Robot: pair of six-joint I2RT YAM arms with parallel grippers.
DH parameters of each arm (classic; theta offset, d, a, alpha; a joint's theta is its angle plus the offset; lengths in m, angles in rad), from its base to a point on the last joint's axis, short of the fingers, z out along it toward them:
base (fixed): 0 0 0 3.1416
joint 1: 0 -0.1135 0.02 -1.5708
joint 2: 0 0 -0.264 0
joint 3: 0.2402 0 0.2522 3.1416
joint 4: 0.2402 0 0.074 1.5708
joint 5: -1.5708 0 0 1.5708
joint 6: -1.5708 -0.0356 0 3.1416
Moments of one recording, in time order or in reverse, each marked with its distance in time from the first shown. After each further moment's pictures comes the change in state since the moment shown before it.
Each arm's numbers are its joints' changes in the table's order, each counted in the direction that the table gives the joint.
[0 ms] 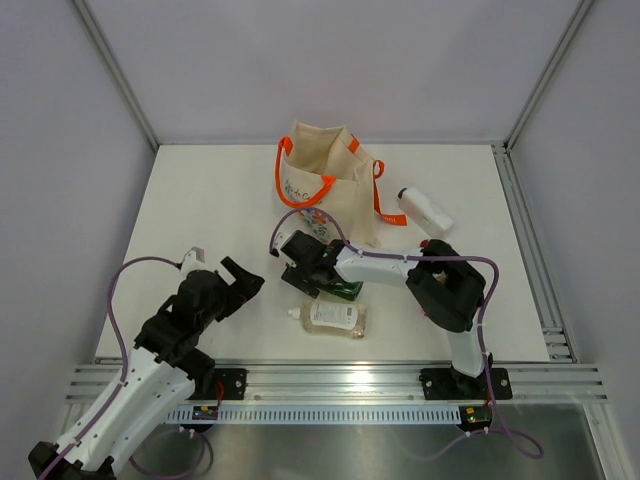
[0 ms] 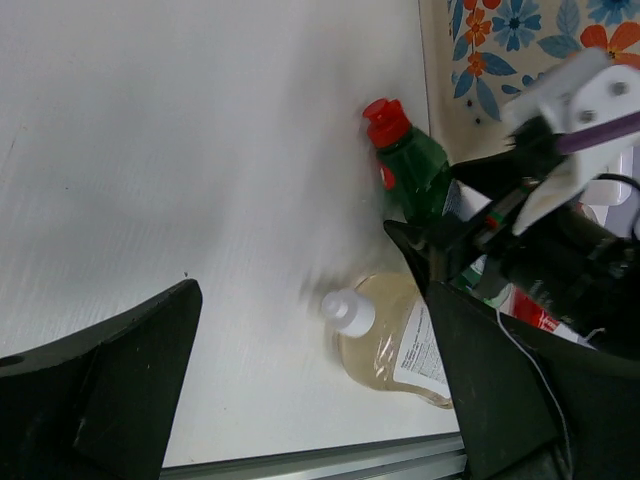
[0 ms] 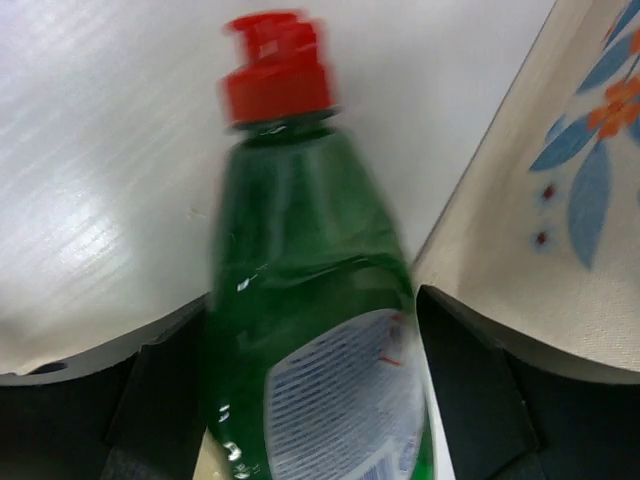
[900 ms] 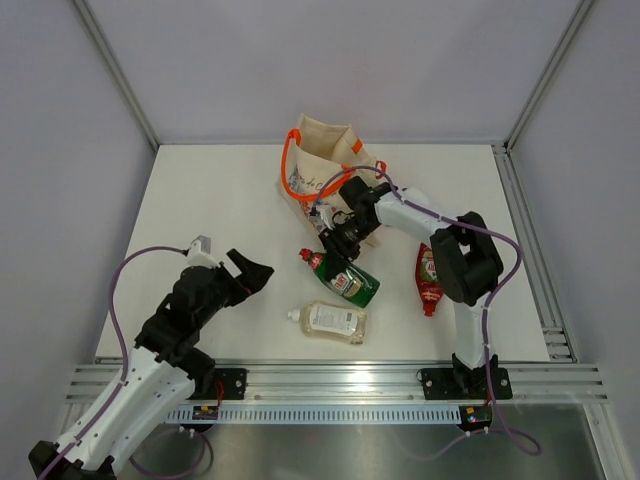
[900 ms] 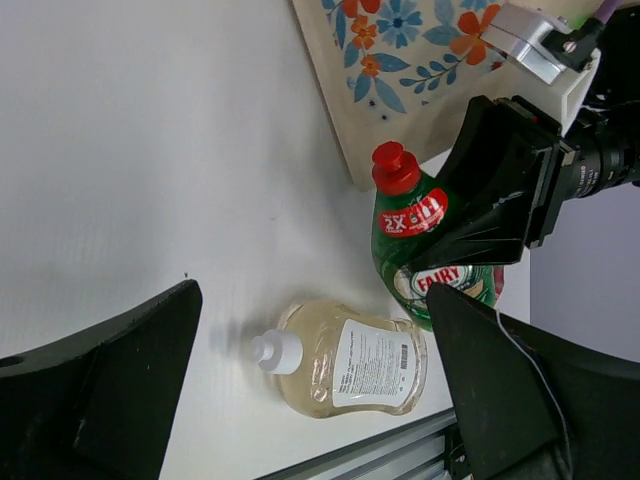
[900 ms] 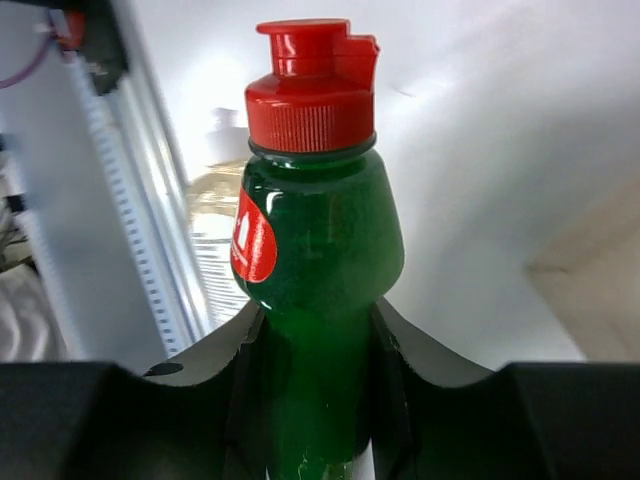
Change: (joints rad) left arm 0.000 -0.003 0.000 -0.187 -0.097 -0.092; right arm 0.411 -0.060 0.207 0.462 1.063 0.173
